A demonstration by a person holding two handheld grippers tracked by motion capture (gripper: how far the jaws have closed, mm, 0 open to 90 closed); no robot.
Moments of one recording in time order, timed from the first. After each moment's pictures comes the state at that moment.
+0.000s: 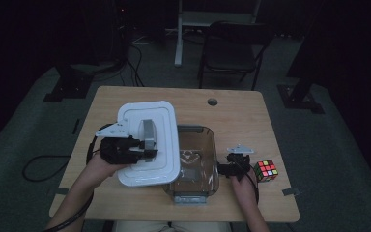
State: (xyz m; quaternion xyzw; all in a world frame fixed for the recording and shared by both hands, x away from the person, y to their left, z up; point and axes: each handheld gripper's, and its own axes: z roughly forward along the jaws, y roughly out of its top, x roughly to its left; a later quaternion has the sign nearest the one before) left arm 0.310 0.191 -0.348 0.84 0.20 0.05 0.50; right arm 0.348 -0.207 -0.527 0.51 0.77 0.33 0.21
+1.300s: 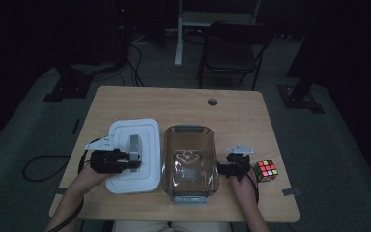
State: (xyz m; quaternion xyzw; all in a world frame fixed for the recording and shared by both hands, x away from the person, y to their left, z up) left arm 0.332 0.242 -0.449 0.84 0.21 0.01 0.51; right arm 0.348 -0.207 -0.527 0.51 0.77 0.33 0.21
